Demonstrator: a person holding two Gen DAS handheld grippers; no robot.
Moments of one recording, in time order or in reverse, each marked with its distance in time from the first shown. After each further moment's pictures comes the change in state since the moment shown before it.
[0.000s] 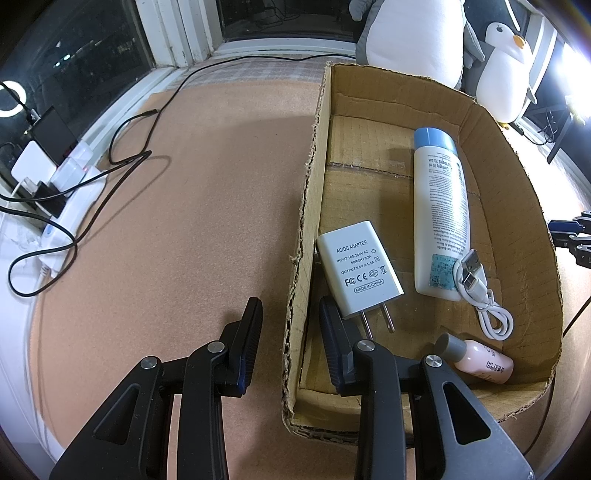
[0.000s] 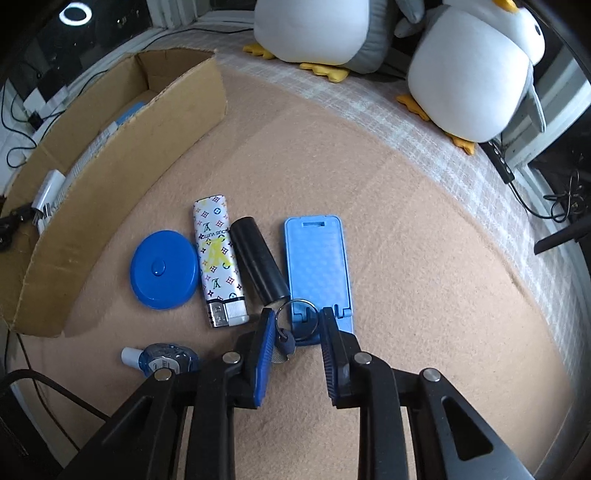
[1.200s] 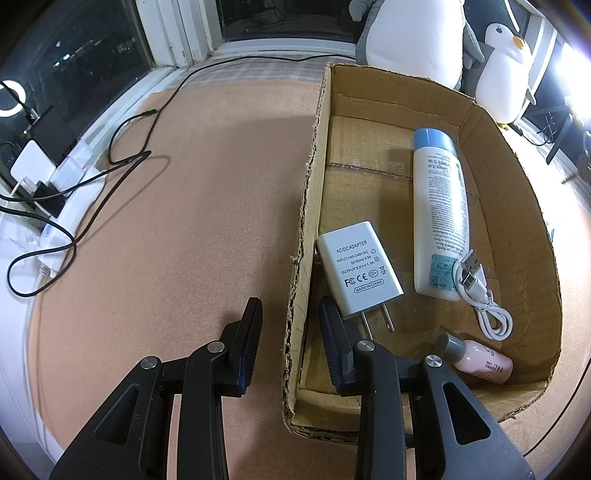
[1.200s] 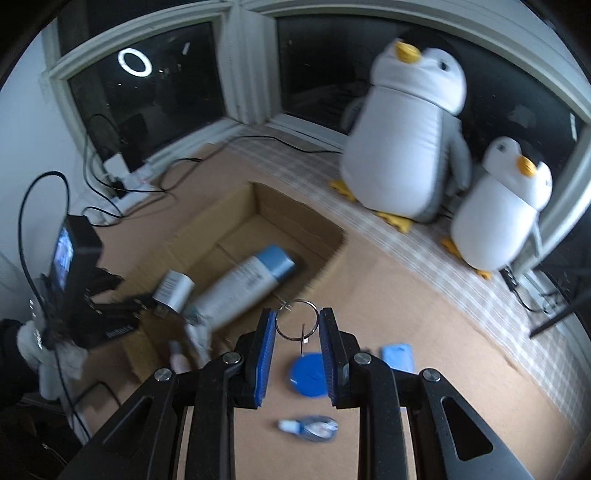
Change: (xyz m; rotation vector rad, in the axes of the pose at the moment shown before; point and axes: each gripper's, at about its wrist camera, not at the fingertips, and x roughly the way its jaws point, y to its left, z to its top) left arm 0.000 -0.002 -0.001 -0.002 0.000 -0.002; right arm -0.125 0.081 0.034 -0.063 -0.324 0.131
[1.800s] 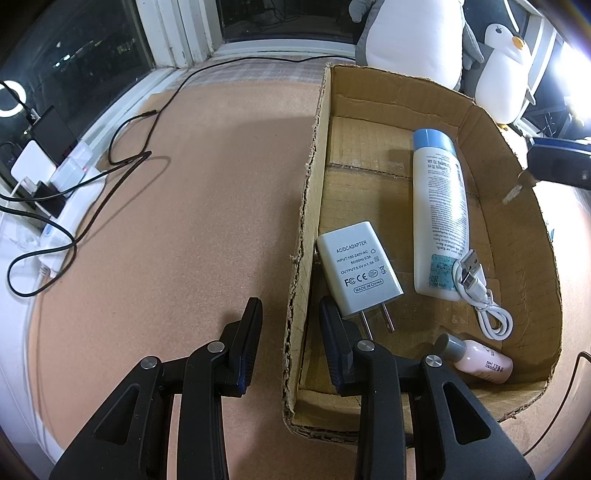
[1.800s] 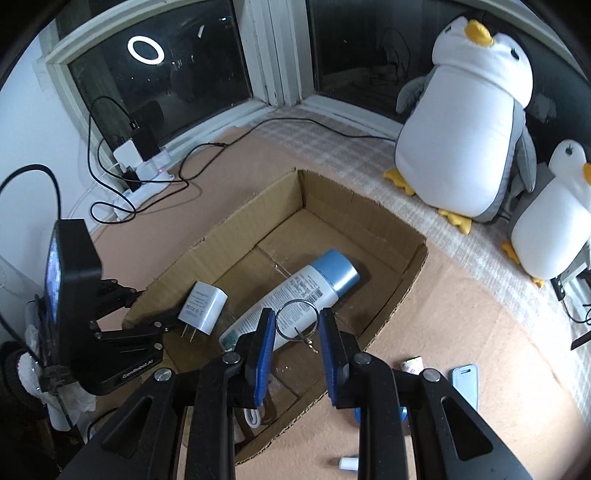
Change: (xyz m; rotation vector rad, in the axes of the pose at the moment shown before) left arm 0.000 0.000 0.000 0.001 0.000 0.001; right arm 0.059 0.039 0.016 0.004 0.063 0.075
